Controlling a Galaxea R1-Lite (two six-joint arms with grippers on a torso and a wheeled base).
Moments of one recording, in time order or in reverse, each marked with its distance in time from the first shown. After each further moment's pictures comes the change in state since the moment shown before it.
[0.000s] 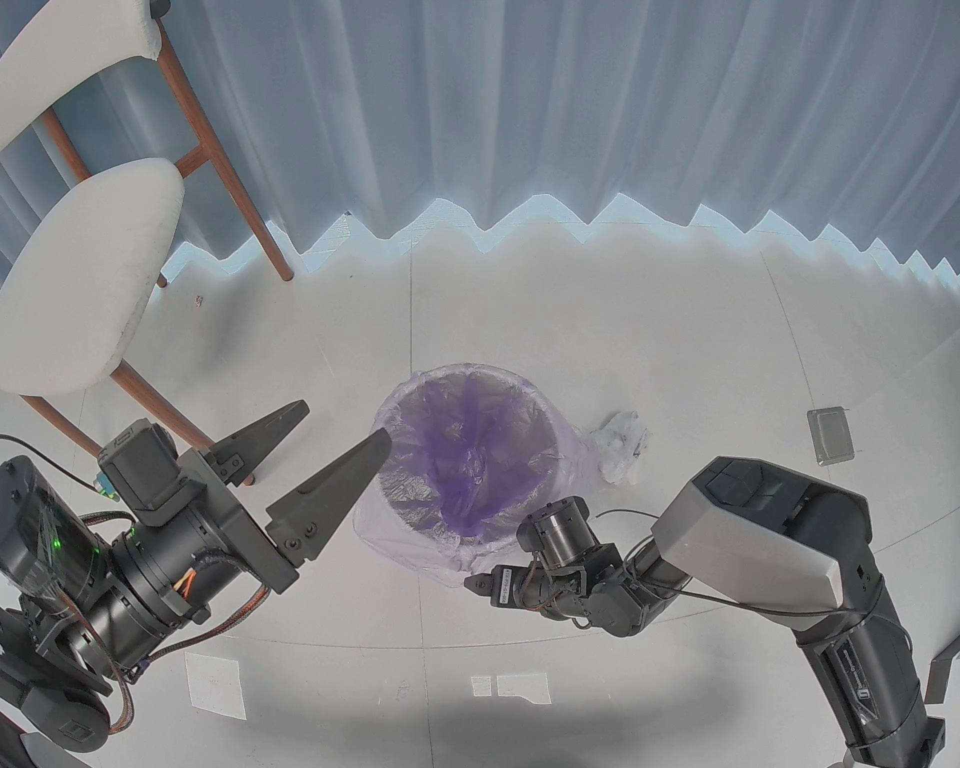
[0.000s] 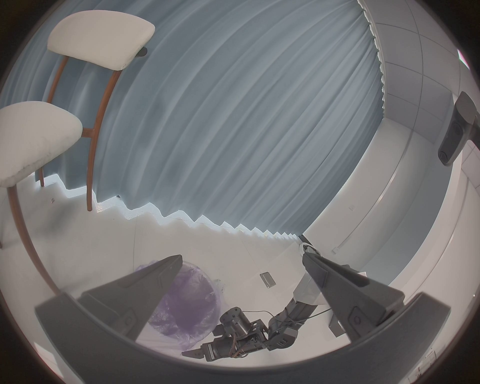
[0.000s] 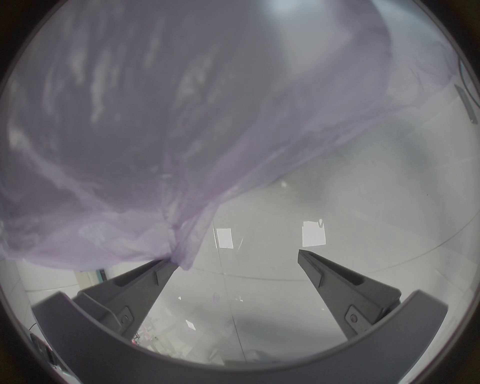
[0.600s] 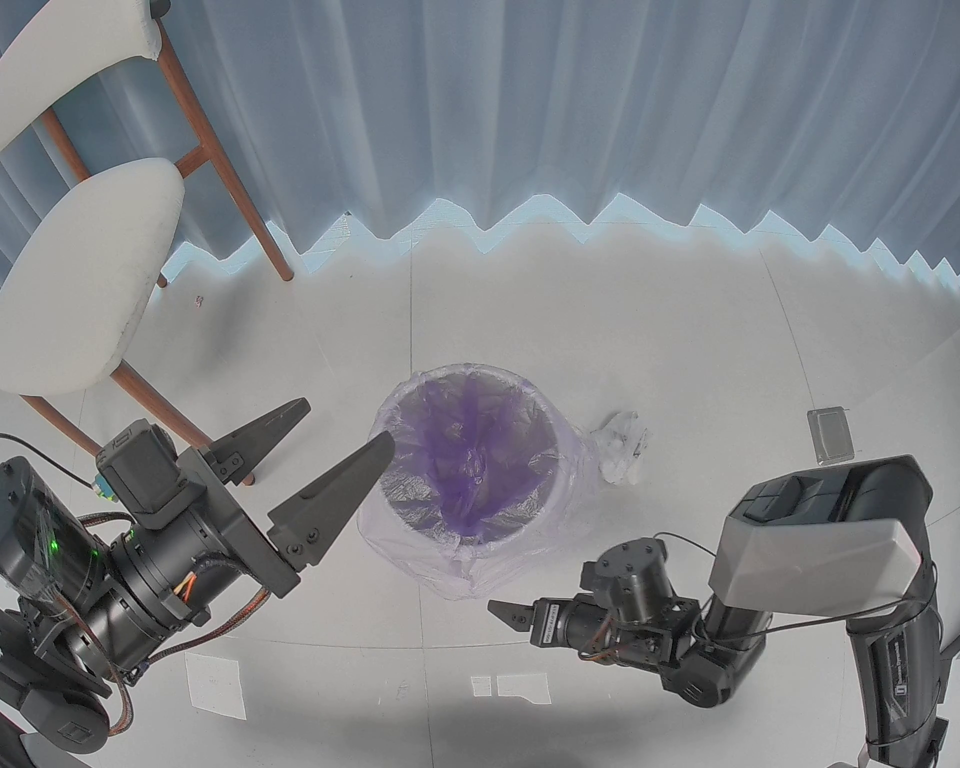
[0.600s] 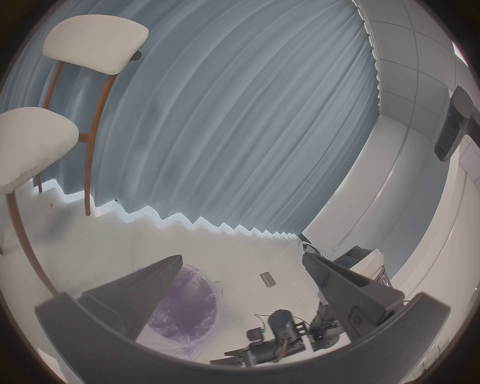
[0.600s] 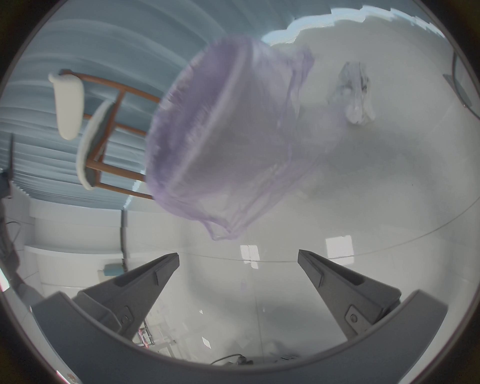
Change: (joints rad) left arm -0.010 -0.006 -0.001 0.000 0.000 0.027; right arm 0.033 -0.183 0.604 -0.641 0.033 0.033
